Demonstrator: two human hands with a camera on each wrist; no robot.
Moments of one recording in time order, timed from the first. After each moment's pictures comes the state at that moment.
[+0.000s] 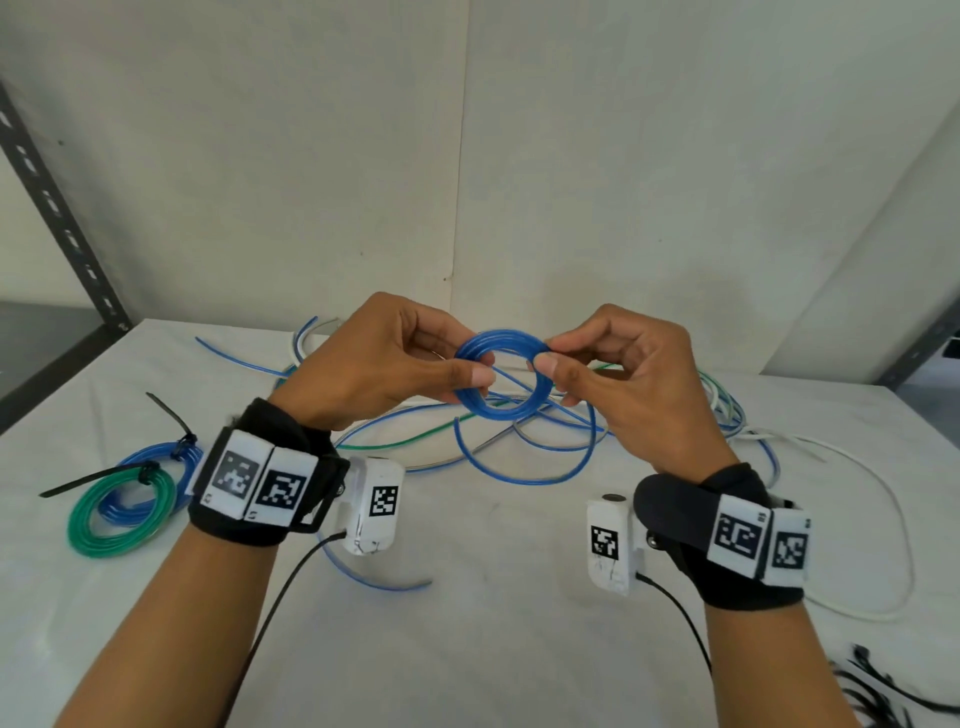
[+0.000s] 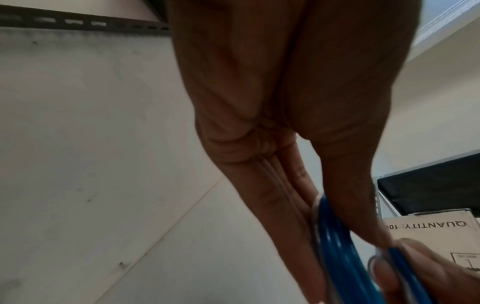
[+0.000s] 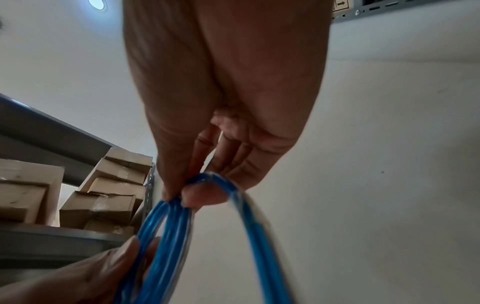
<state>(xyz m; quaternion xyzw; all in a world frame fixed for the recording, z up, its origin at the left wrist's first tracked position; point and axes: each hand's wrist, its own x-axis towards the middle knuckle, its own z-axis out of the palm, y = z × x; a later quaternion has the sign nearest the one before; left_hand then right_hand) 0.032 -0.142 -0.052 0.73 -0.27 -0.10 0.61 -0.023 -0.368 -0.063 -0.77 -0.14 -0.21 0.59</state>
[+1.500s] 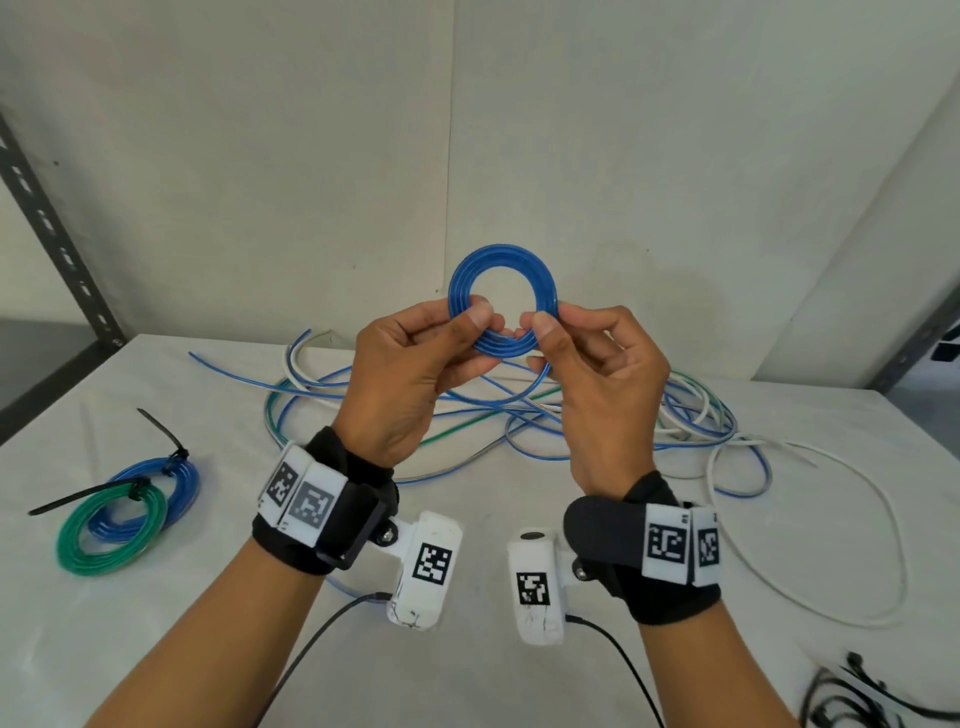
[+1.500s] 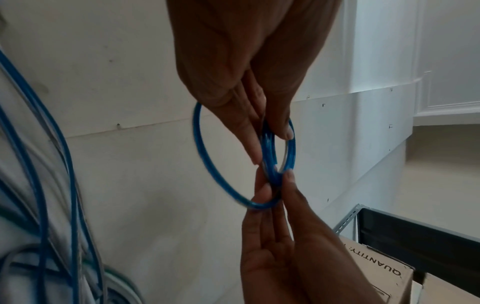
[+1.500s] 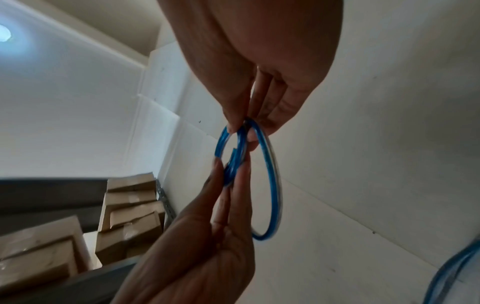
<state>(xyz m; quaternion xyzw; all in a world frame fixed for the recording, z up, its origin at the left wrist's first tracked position) 0.026 -0.188 -0.066 0.52 -0.15 -0.03 0.84 -0.017 -0.329 -0.069 -0.60 -0.05 -0.35 0.72</state>
